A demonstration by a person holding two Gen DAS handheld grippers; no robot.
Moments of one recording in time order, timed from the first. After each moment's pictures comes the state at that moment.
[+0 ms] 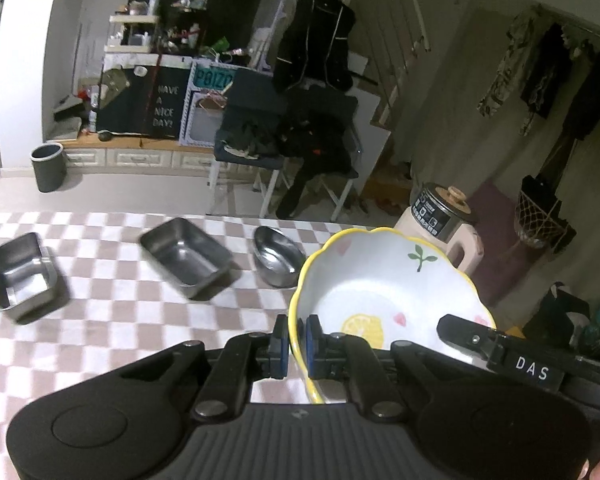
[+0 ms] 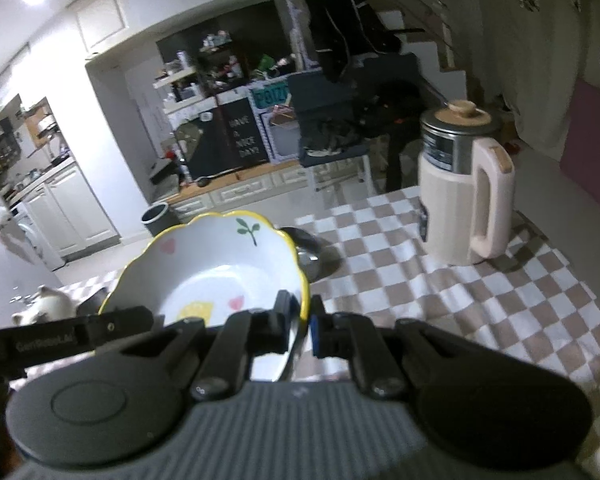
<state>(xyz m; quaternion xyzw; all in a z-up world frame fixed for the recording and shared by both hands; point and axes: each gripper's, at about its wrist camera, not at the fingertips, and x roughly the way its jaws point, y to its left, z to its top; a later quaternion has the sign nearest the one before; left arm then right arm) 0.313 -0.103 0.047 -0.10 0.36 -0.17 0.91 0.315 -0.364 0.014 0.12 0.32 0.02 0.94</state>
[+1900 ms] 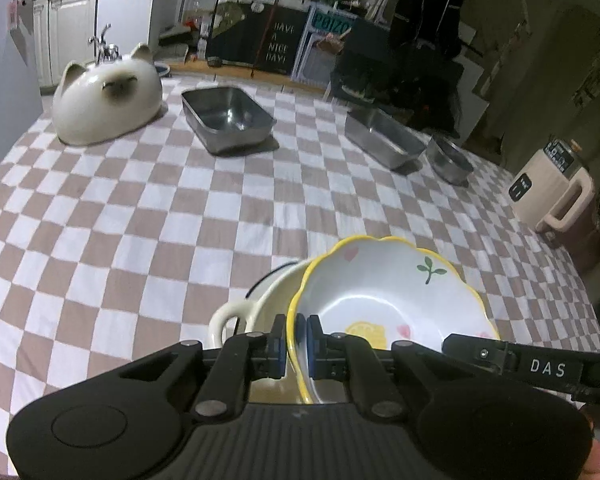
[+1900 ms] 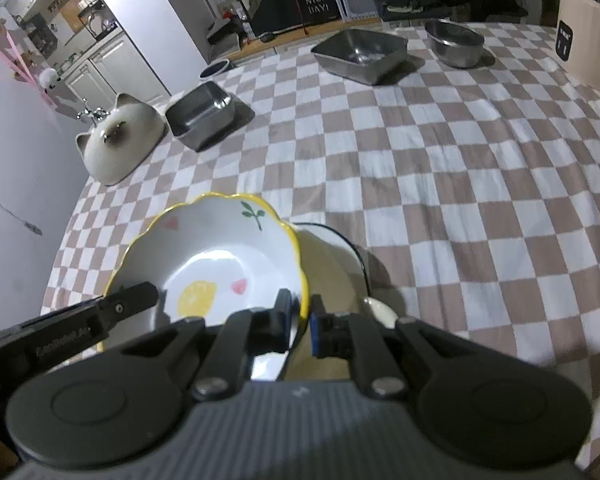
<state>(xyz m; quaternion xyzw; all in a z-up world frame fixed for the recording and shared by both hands) 0.209 0.088 -0.065 -0.12 0.45 -0.05 0.89 0.252 -0.189 -0.077 0.12 0.51 0.12 0.84</state>
